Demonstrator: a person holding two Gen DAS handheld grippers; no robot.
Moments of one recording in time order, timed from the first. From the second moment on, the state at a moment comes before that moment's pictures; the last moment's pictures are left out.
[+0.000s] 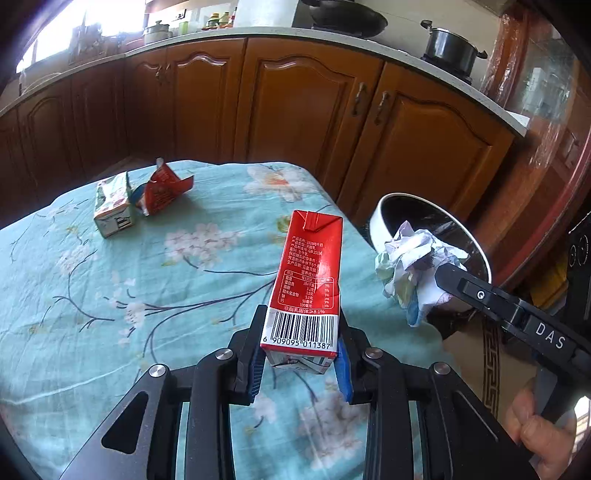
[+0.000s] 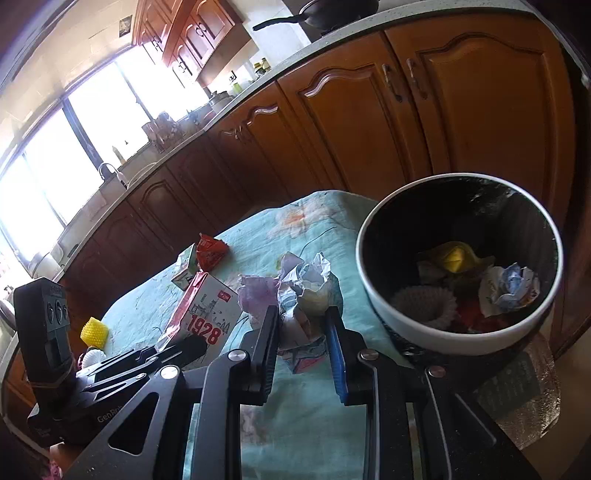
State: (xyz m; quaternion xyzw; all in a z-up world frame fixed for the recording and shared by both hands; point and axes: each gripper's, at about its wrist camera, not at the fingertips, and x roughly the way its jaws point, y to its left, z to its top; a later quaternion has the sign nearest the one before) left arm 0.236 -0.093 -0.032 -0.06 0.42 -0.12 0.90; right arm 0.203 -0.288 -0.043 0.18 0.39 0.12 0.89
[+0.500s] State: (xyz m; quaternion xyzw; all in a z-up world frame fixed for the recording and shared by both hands) left arm 0.260 -0.167 -0.016 -0.03 0.41 -0.17 0.89; right arm 0.198 -0.371 -0.034 0.20 0.37 0.05 0.91
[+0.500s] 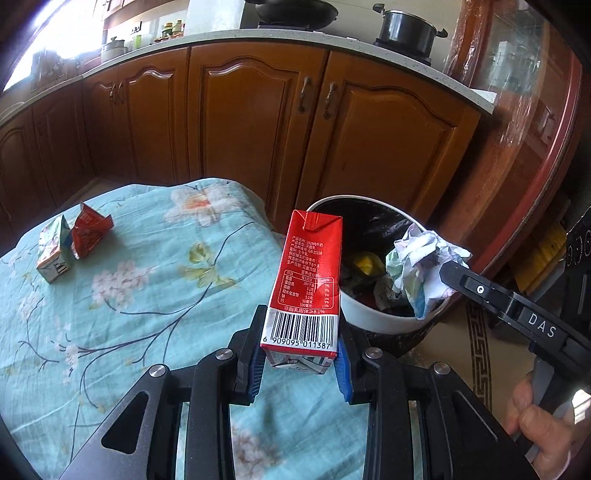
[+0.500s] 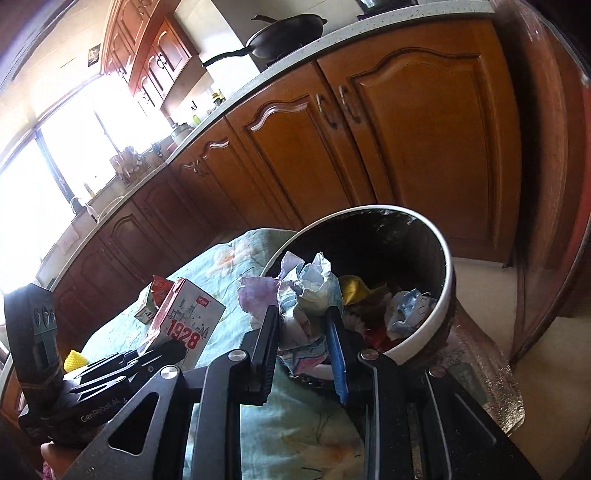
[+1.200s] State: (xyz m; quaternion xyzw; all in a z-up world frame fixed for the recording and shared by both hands) left arm 0.337 -0.228 -0.039 -0.01 0.44 -0.20 0.87; right arm 0.235 -0.405 -0.043 0.17 0.39 0.02 0.90
